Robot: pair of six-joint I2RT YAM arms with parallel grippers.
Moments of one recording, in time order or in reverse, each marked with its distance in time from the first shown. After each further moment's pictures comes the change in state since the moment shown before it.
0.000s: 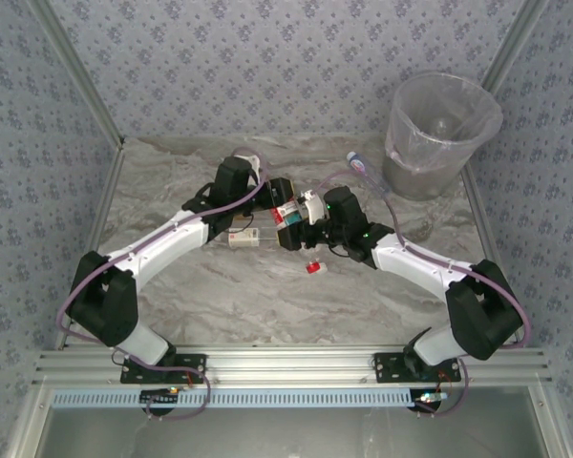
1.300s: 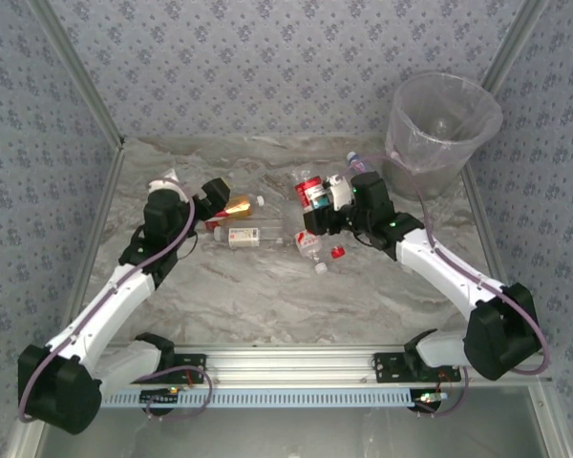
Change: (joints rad) left arm 0.242 -0.532 -0.414 0.078 -0.260 -0.038; right arm -0.158 -0.137 0.079 -0.245 0.066 -0.159
